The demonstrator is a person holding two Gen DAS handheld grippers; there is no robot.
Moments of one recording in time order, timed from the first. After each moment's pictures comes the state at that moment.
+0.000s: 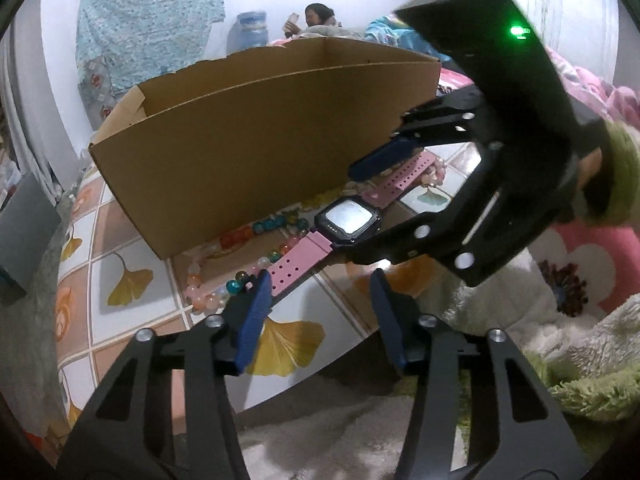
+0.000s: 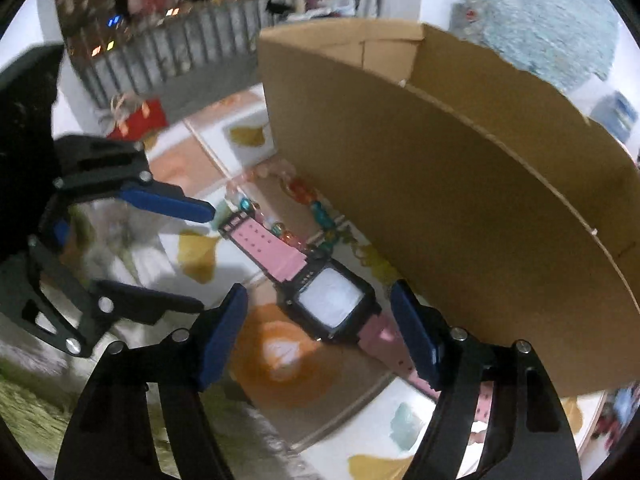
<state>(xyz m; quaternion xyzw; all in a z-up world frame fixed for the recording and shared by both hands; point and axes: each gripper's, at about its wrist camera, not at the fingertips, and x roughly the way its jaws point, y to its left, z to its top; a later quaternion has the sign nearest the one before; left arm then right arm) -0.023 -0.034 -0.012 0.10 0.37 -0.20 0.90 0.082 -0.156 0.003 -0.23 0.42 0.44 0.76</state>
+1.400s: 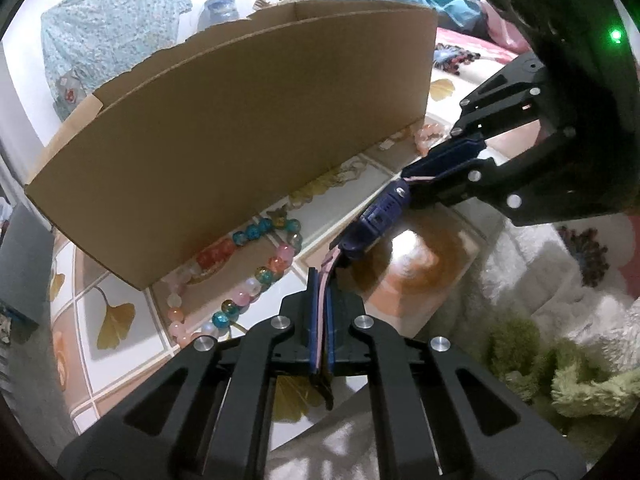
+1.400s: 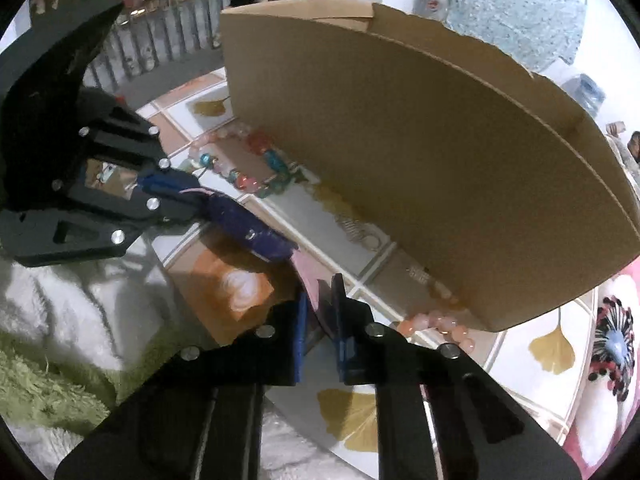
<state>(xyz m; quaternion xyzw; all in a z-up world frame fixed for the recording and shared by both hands) 0.012 -0.043 -0.023 0.16 0.41 -0.22 0.87 0.063 -0.206 -0.001 -0.23 0.42 0.37 0.80</state>
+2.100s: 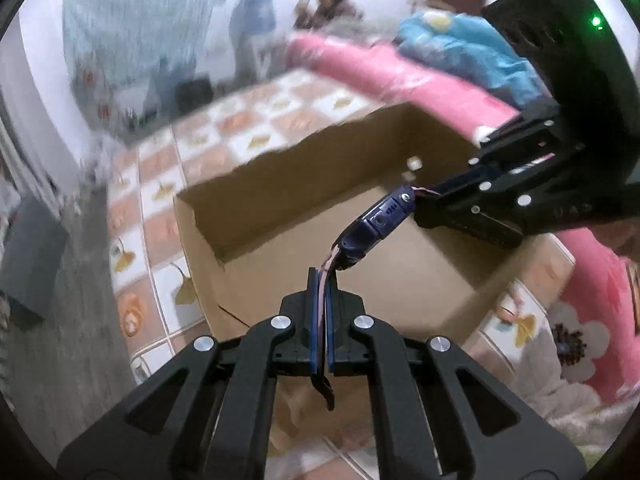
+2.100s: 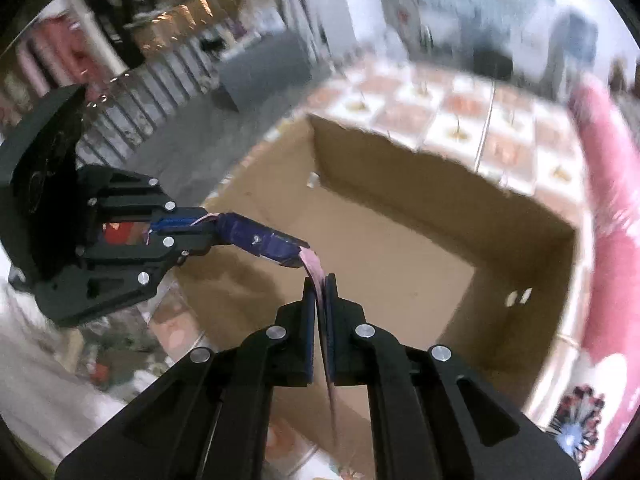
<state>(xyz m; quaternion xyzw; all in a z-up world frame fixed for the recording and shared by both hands) 0.173 0.010 0.094 0.10 0.45 -0.19 0.86 0.247 -0.156 0.109 -0.08 0.52 0.38 0.76</state>
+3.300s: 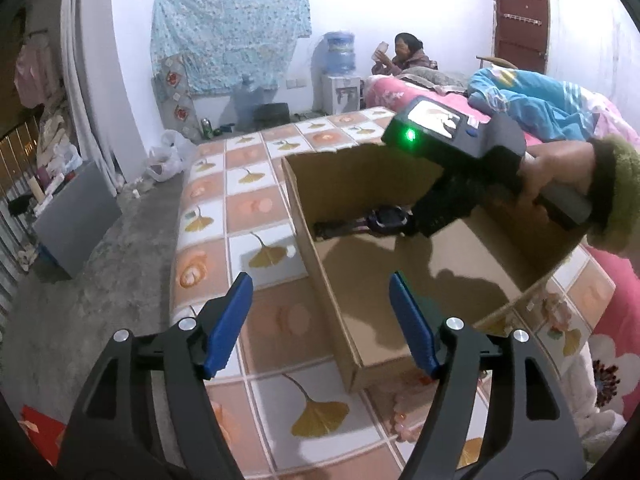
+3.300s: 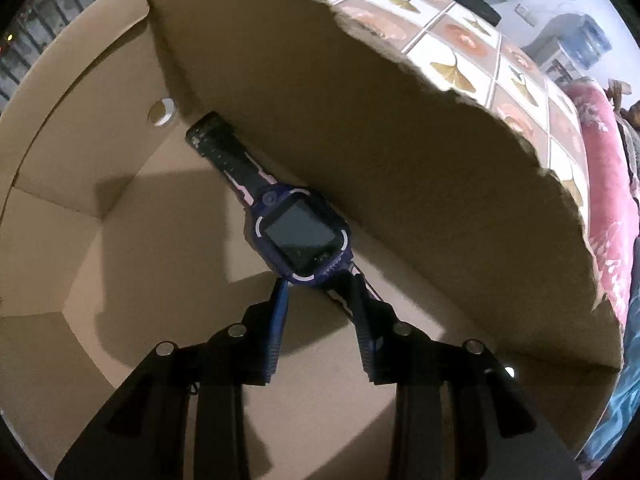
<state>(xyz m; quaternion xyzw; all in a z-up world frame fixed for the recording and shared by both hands) 0.099 0.074 0.081 0.05 0.35 -0.08 0.93 0.326 -0.072 -0.008 -0.27 0.59 0.25 0.72</state>
